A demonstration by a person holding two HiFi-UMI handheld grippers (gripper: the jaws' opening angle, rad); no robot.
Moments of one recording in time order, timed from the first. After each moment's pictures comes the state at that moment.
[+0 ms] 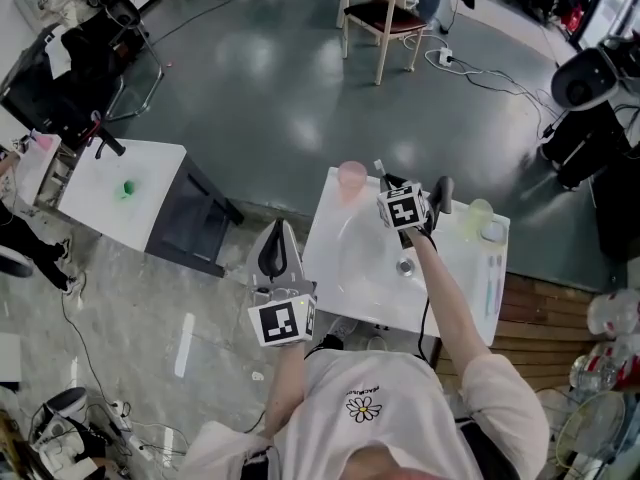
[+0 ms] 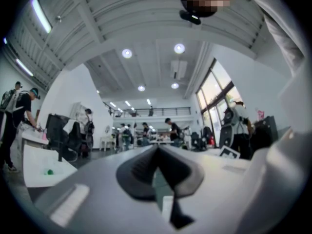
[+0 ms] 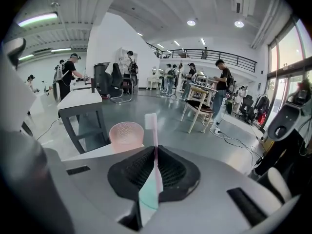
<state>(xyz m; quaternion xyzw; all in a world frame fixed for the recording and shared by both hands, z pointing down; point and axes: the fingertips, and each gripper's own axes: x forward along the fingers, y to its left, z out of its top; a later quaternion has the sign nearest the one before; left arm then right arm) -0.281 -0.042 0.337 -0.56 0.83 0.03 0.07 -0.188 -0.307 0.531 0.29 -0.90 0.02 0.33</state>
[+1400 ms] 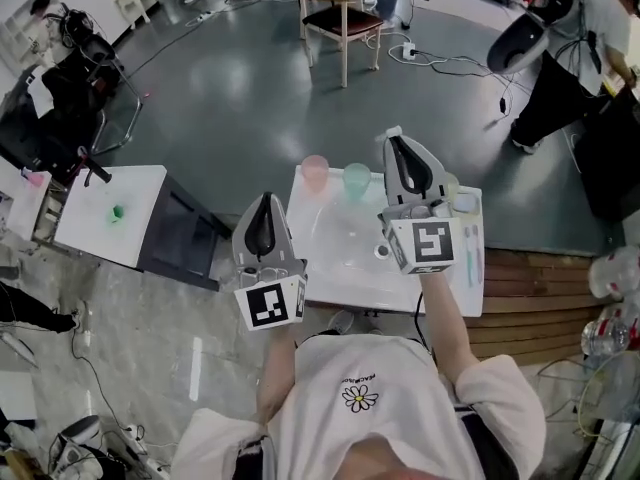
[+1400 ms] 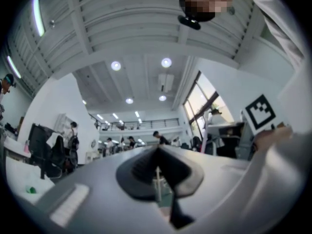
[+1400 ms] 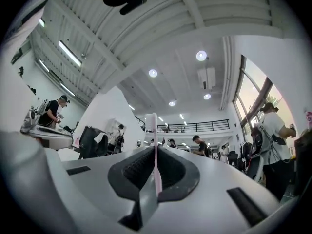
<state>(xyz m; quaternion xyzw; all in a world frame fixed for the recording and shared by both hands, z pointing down) -0.215 -0.056 0.264 -0.60 0.78 0.06 0.15 -0.072 -0.189 0.224 0.36 -0.91 -0.14 -0.11</state>
